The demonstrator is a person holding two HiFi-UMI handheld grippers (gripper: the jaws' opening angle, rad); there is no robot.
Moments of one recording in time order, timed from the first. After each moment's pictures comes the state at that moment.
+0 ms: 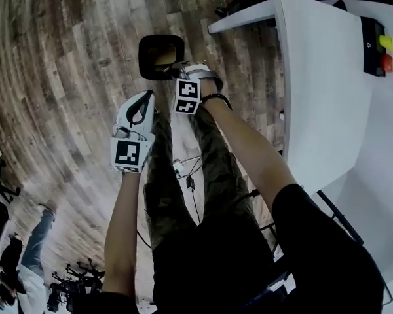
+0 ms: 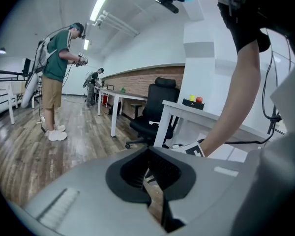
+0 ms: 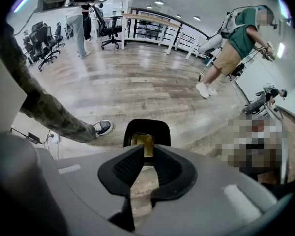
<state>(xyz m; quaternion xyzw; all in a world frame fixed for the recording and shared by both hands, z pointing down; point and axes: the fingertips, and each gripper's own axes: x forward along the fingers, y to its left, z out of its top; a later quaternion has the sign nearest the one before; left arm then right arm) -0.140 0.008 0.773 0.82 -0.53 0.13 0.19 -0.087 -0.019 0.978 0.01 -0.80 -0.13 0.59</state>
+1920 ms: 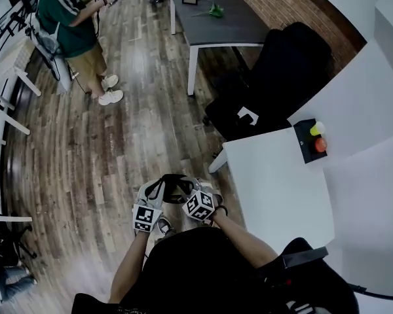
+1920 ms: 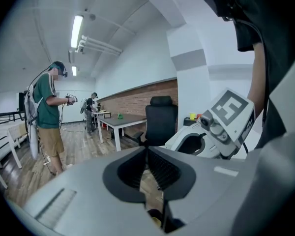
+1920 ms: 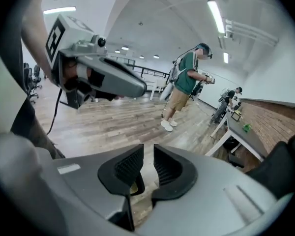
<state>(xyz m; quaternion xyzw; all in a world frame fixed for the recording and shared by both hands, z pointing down) -0.129 -0.058 0.527 0.83 -0.53 0.14 0.07 -0.077 -0.056 0.596 0.17 -0.90 -0.06 0.39</state>
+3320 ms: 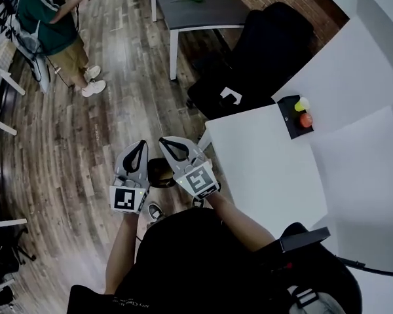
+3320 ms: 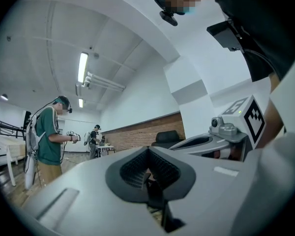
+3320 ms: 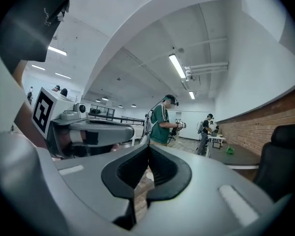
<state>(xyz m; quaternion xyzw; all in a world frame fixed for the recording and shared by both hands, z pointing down) -0.129 -0.081 0.335 0.81 -0.58 -0.03 -0.06 -0.084 -0.092 0.354 0.28 -0.96 -0.06 0.08</state>
